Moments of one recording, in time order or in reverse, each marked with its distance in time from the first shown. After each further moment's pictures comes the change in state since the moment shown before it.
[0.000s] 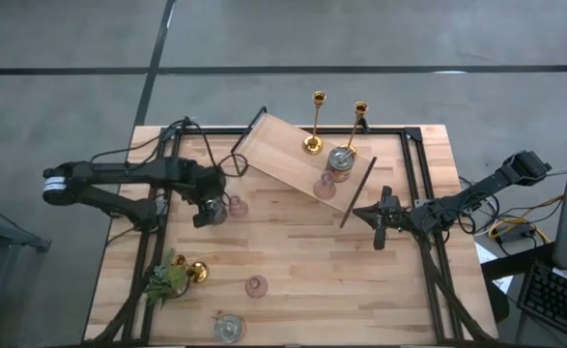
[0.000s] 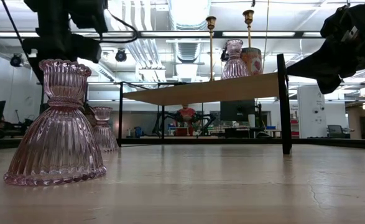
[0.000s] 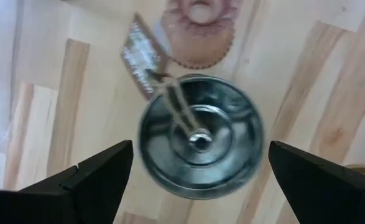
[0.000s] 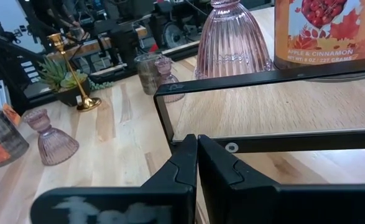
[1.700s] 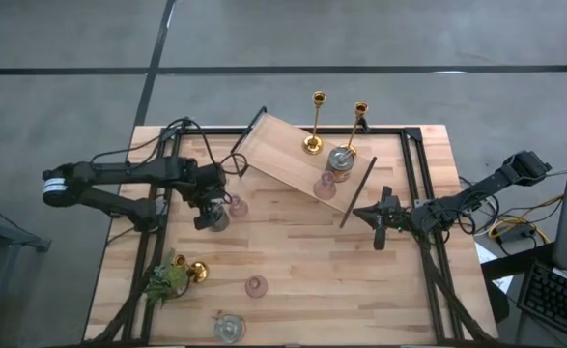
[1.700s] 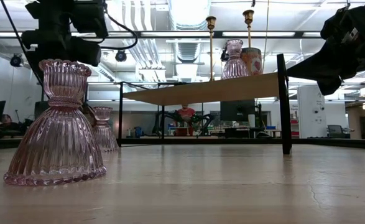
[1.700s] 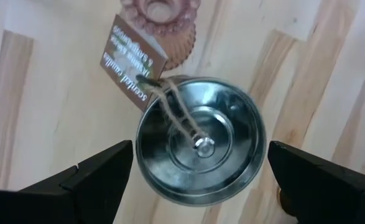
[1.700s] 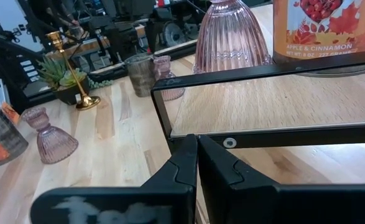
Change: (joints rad) left arm 0.038 -0.005 -0.034 0.051 0.165 -0.018; right arm 0.000 0.000 -0.006 -0.001 0.000 0.007
